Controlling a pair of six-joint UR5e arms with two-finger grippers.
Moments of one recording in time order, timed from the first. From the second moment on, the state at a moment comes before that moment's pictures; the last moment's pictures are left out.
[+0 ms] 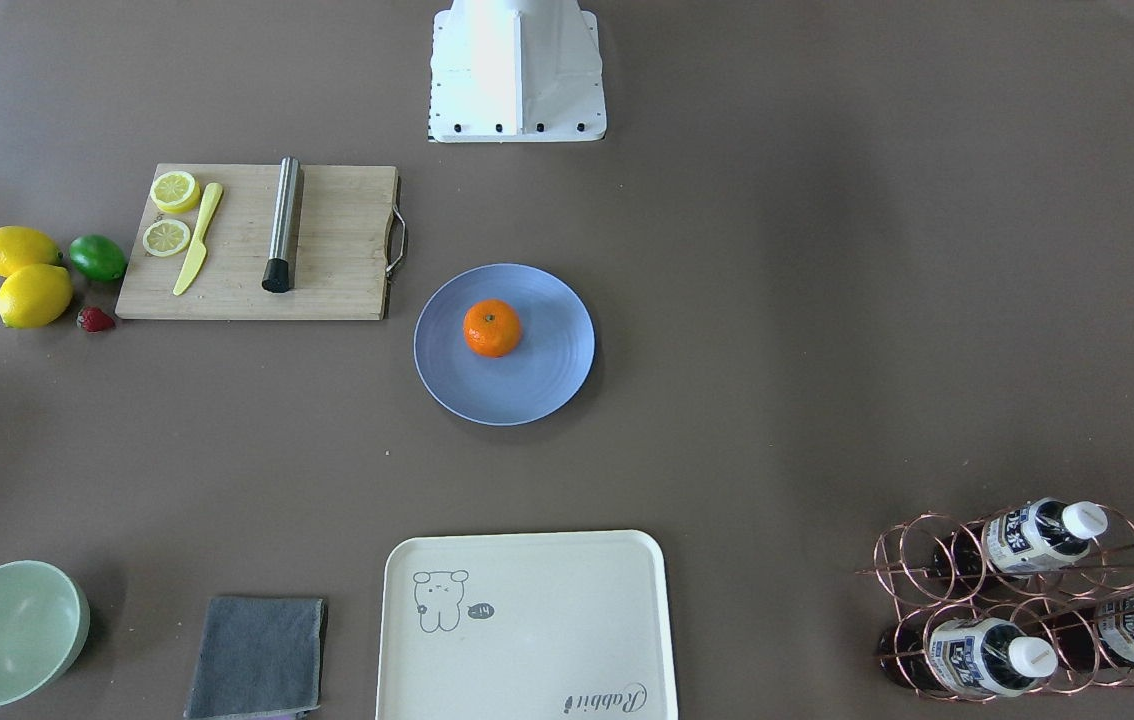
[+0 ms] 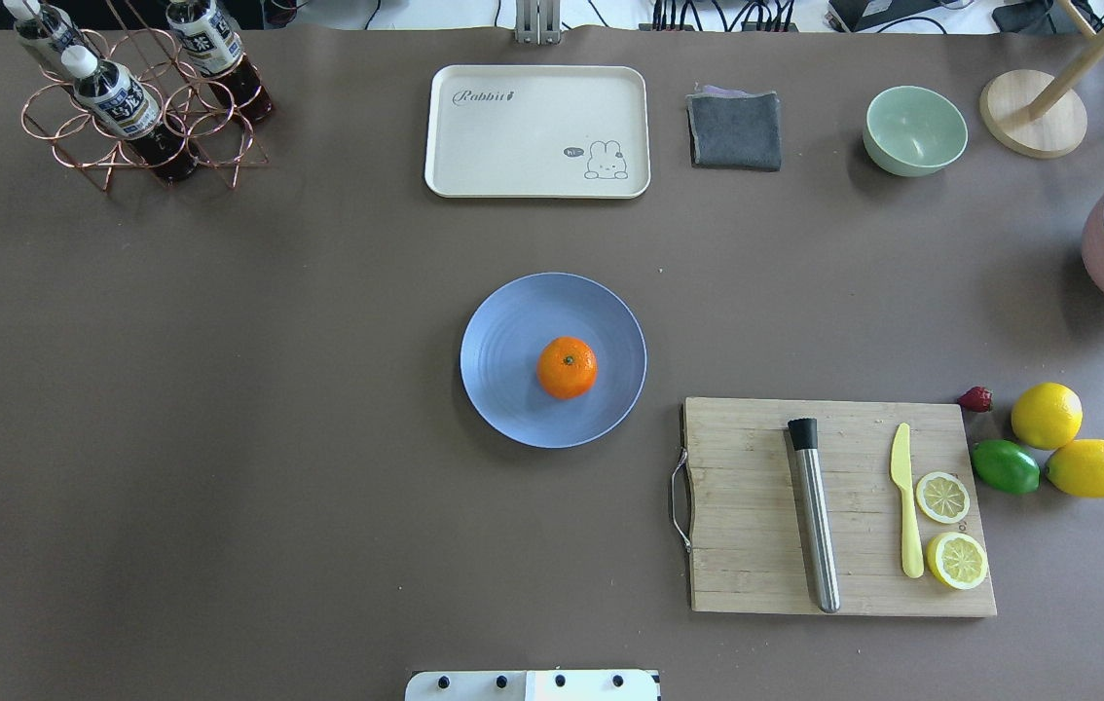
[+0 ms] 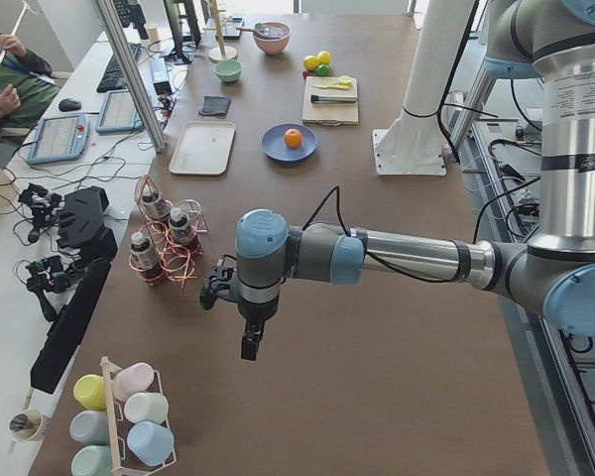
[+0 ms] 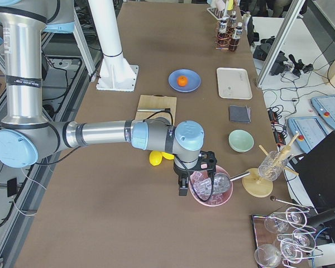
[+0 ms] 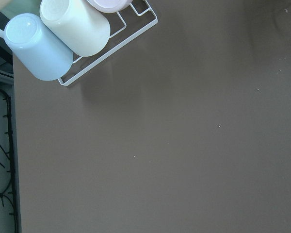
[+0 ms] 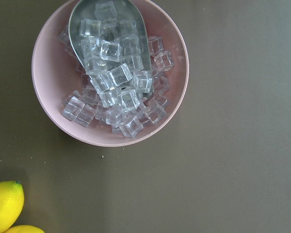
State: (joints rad) left arm -1.62 -1.49 -1.77 -1.57 -2.20 0.08; right arm 1.65 -1.62 1.75 -1.77 2.31 -0.12
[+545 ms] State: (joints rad) left arm -1.62 -1.49 -1.75 -1.57 -2.28 0.08; right arm 1.65 -1.63 1.75 -1.77 2.31 -0.12
